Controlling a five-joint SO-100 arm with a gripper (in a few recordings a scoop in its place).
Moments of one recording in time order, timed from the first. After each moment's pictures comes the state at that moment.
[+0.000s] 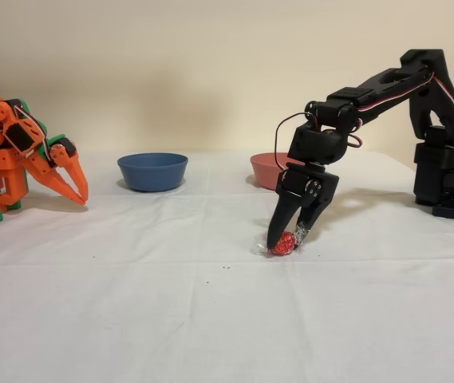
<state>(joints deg) -26.6 53.3 65.6 56.8 -11.2</state>
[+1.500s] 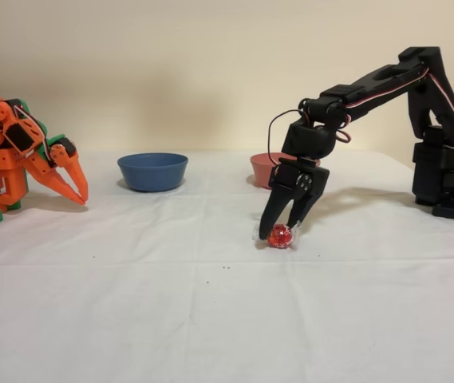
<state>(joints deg) -21.4 56.2 69.3 56.5 -16.3</state>
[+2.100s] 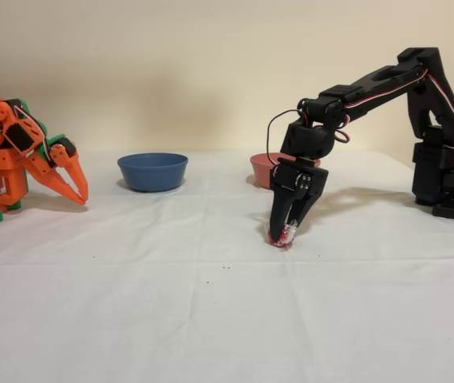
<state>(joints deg) -20.6 56.6 68.9 57.7 -16.4</state>
